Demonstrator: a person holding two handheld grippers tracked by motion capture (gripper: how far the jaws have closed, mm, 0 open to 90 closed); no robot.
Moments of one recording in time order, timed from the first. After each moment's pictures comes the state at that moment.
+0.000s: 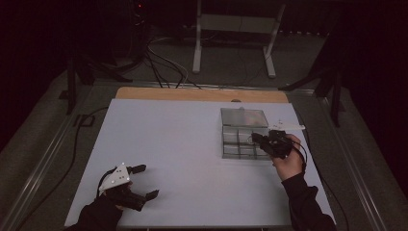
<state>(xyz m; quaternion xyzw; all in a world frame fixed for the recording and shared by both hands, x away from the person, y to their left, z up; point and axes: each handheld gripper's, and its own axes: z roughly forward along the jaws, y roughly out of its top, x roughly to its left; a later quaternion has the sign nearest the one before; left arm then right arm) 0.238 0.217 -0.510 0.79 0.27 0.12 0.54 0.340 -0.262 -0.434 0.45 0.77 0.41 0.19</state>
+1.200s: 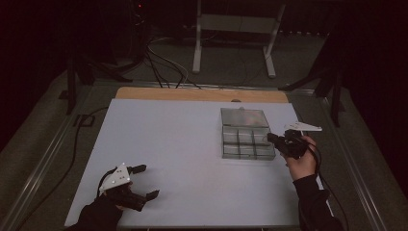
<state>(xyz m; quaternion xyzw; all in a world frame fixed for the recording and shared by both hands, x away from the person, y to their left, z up) 0.238 0.216 -0.510 0.79 0.26 0.12 0.54 0.342 -0.306 -0.442 0.50 0.74 0.40 0.20</state>
